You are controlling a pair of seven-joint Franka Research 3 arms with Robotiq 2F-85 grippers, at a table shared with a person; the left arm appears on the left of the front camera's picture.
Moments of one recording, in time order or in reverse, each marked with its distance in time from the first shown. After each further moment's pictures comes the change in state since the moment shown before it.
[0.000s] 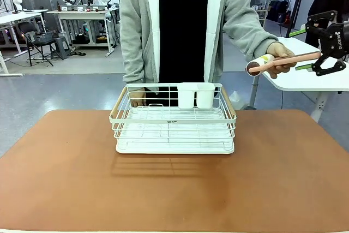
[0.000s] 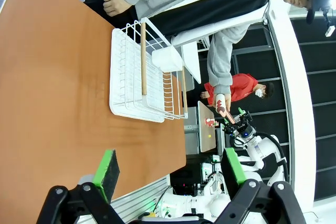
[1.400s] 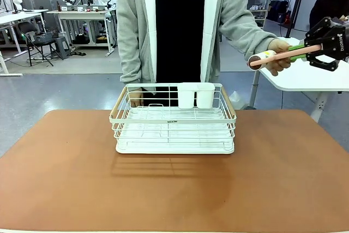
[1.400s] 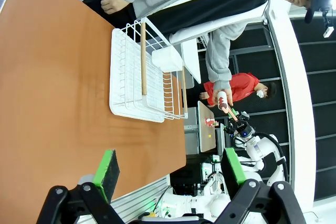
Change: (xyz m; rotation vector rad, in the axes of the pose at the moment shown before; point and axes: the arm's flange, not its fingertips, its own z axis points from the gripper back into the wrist) left arm 0.000 0.000 0.000 0.000 0.000 0.000; right arm 0.007 -0.004 0.003 0.027 -0.013 0.033
